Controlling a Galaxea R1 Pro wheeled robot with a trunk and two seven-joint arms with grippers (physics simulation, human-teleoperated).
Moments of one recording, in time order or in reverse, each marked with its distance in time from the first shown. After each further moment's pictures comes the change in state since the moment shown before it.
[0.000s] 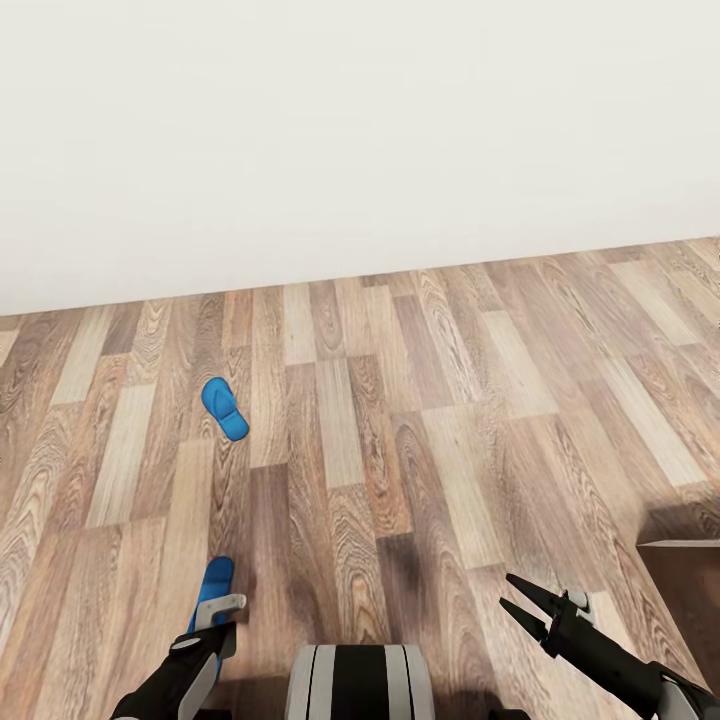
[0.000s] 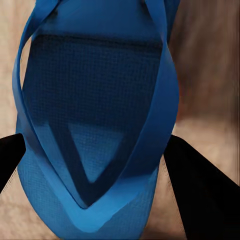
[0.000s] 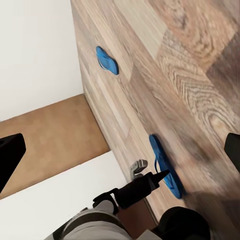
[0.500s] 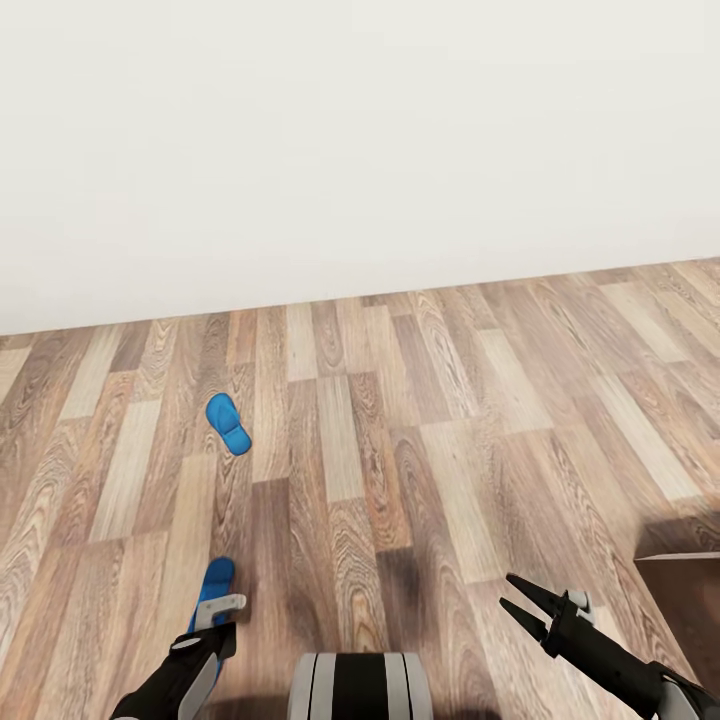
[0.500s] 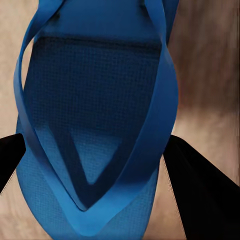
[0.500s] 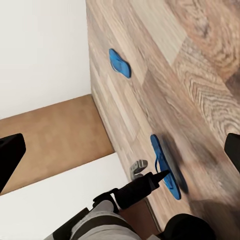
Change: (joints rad) left arm 0.000 0.000 -0.001 0.000 -0.002 0.002 0.000; right arm 0.000 -0.001 0.000 0.000 0.000 0.001 0.000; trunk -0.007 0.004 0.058
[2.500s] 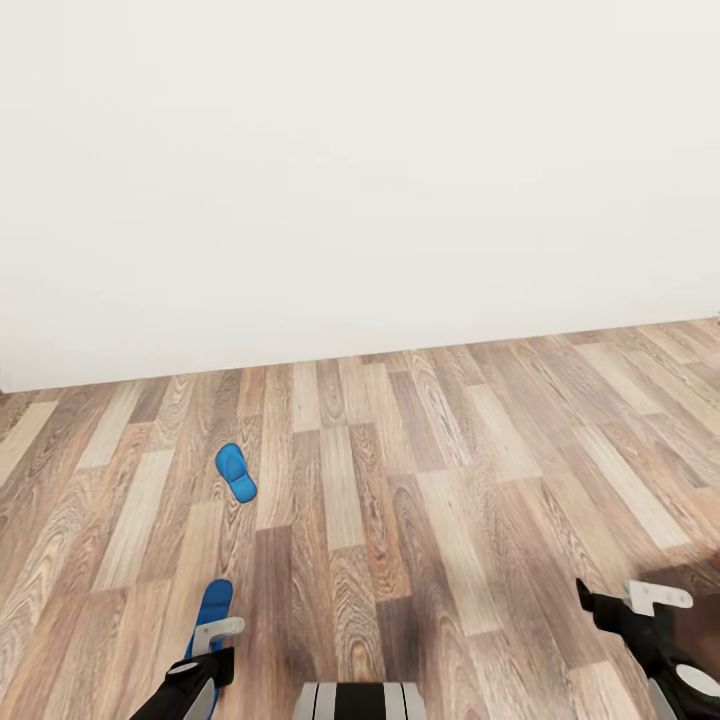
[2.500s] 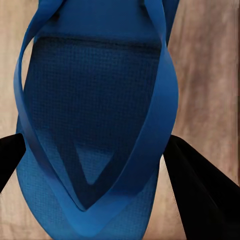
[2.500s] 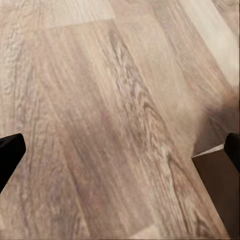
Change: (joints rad) left arm 0.045 -0.004 0.003 0.015 0.005 0.000 -0.001; right arm 0.003 -0.002 0.006 -0.087 0.652 -0.726 -1.083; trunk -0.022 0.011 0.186
